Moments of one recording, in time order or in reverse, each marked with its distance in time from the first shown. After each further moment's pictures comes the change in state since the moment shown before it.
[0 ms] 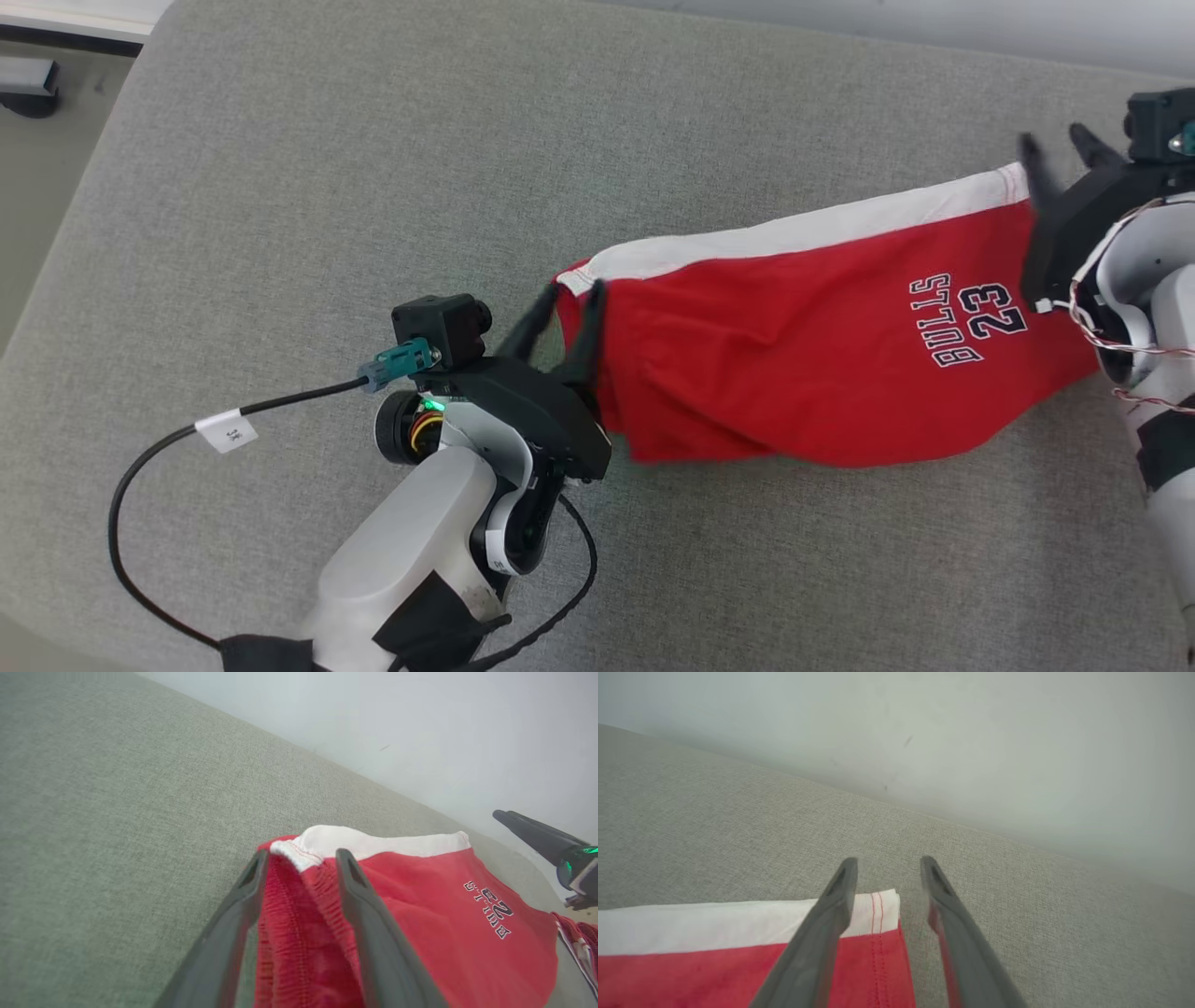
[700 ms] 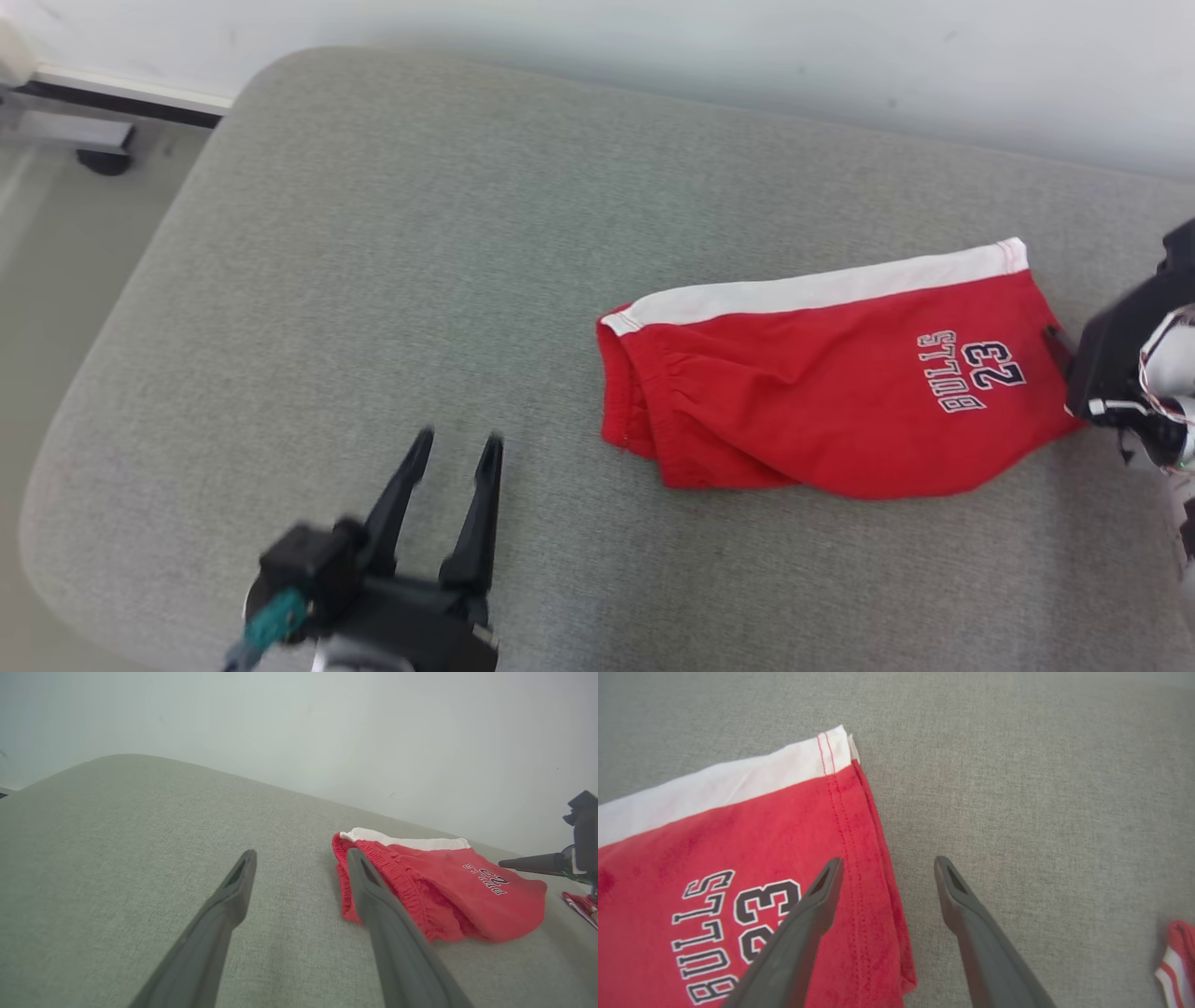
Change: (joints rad) left arm 0.489 0.171 0.210 -0.444 0.355 -0.048 -0.111; right arm 0.137 0.000 -0.200 0.073 0.092 0.000 0.360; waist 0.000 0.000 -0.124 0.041
